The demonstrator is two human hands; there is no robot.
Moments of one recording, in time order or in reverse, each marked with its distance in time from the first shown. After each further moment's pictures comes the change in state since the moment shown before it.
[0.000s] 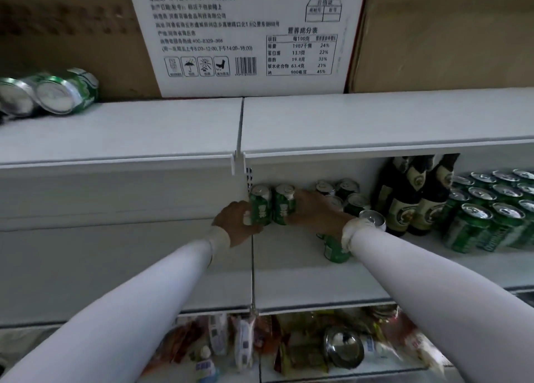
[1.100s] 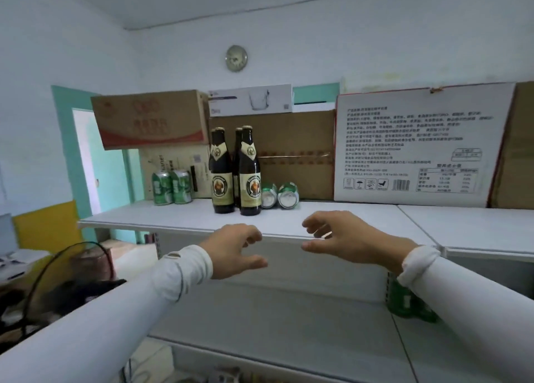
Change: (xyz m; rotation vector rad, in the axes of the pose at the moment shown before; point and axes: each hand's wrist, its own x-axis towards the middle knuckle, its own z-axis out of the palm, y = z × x) left_hand -0.299 -0.081 -0.345 0.479 0.263 0.108; right_hand -0.136 -0.393 -0.025 -0.096 0.077 -0.578
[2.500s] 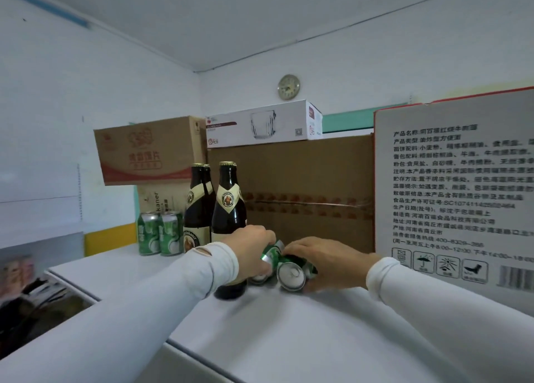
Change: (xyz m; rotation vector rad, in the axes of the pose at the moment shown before) left_hand 0.259 -0.020 0.002 0.315 0.001 -0.284; right_hand 0.275 0.163 0.012 -0.281 -0.108 -0.551
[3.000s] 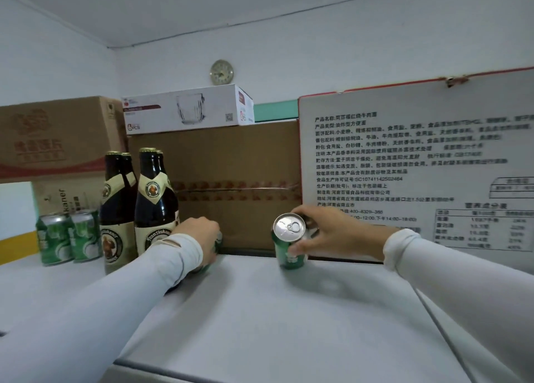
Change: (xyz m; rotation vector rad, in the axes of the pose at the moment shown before) left_hand 0.039 0.021 0.022 0.307 -0.022 -0.078; right_hand -0.103 0.029 -0.047 0.311 0.155 0.389
